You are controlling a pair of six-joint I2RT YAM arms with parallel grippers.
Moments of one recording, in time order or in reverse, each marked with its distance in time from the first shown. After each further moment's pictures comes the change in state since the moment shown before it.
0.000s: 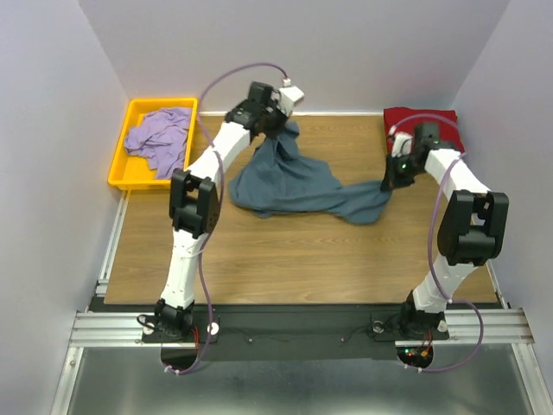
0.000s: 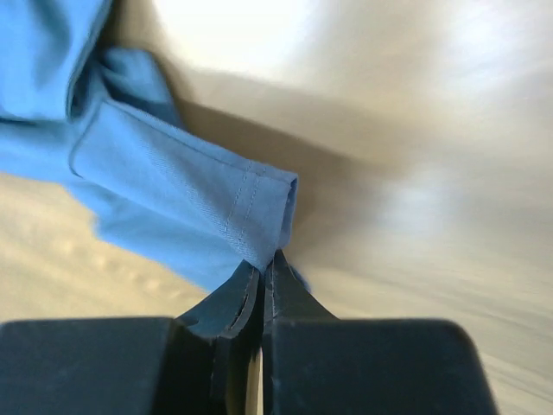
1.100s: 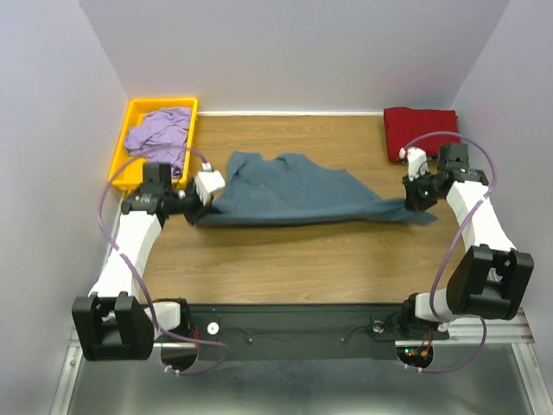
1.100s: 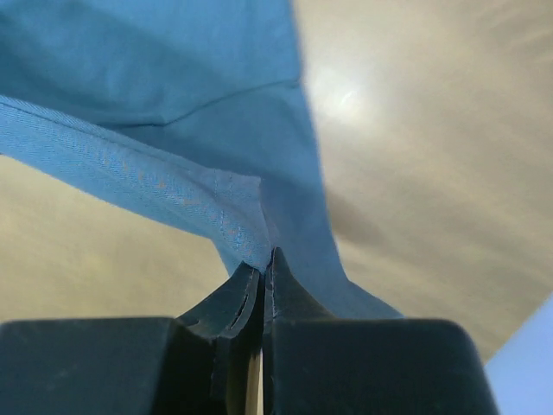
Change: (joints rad) left arm 0.452 -1.178 -1.242 -0.154 0.478 0.509; right arm -0.151 -0.410 -0.170 -0.045 0.084 -0.424
